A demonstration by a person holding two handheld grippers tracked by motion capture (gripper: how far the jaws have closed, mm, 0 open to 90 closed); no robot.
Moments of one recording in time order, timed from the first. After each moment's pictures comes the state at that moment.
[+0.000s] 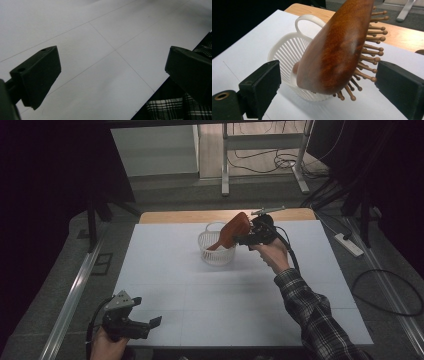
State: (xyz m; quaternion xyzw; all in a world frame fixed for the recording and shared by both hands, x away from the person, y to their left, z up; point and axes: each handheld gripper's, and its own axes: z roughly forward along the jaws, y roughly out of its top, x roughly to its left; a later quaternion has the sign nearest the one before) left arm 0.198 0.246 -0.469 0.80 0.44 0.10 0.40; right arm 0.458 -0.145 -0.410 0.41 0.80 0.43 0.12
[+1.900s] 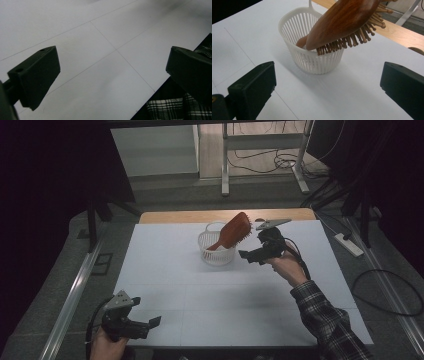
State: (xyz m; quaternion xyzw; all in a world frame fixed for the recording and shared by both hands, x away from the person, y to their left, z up) left arm 0.198 0.248 -0.469 0.80 0.44 0.10 0.40; right arm 0.416 -0.165 -0.410 0.34 0.84 0.40 0.15
